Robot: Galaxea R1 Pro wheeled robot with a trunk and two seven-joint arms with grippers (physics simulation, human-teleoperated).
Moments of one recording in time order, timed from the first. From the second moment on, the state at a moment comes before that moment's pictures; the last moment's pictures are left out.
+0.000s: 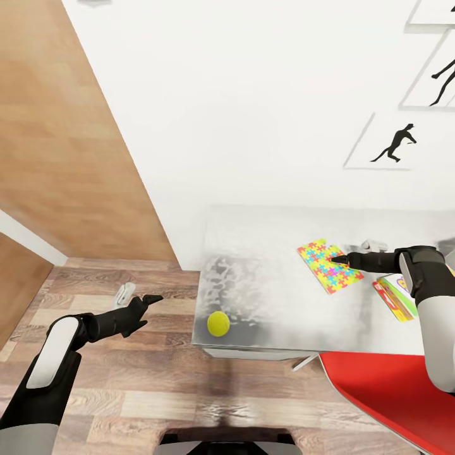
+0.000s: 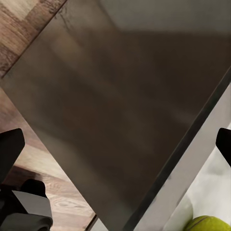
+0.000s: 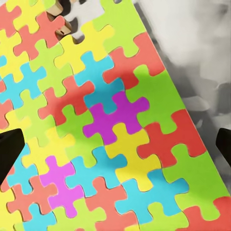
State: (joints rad) left arm -0.49 0.14 0.16 -1.37 1.37 0.94 0.47; right arm -1.12 -0.35 -0.31 -0.65 0.28 0.78 0.75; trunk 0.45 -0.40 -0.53
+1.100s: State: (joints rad) left arm -0.49 0.14 0.17 -1.37 1.38 0.95 0.47; right arm -1.12 -0.35 -0.31 -0.65 0.28 0.78 0.75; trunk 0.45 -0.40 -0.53
